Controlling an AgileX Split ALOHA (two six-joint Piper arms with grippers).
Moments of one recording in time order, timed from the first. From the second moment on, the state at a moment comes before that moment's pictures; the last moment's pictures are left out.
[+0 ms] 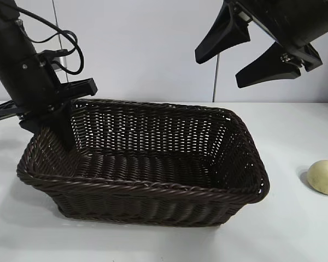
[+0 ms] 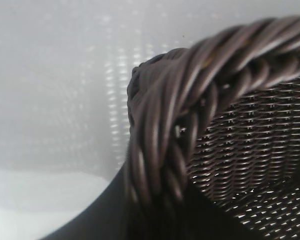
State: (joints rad) left arm -0.29 1.97 -1.34 -0.39 0.95 0.04; right arm 0.23 1.48 -1.01 0.87 0.64 -0.57
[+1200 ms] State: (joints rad) left arm -0.29 1.88 -1.50 -0.22 1.13 0.04; right arm 0.23 1.48 -1.01 0.87 0.64 -0.57
